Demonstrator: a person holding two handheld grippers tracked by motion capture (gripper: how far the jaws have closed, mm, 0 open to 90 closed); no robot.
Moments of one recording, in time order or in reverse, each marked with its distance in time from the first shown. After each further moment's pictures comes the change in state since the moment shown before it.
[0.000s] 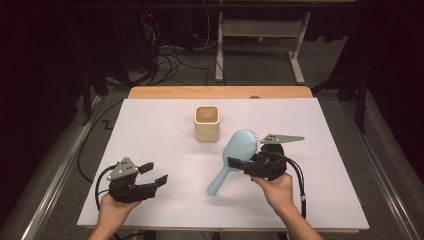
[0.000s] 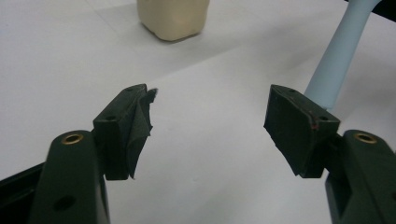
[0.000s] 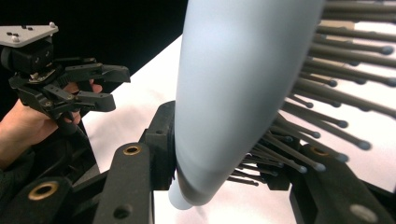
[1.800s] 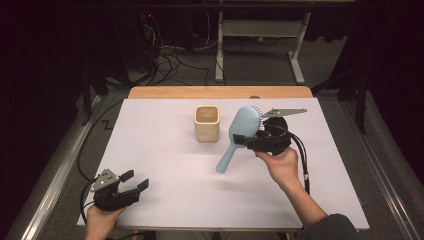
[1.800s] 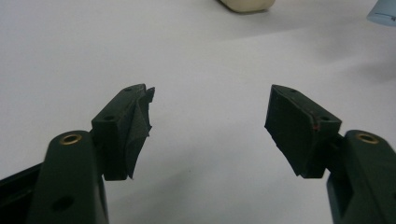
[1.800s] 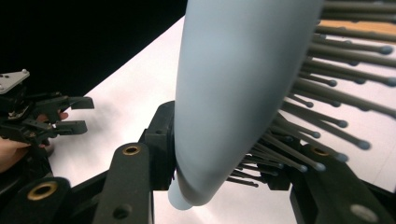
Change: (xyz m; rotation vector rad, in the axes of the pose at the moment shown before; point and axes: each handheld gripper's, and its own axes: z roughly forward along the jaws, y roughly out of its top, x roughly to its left) left arm 0.033 -0.054 -0.009 -0.043 0.131 -0.111; right arm -0.015 0.057 -0.006 0.035 -0.130 -0.047
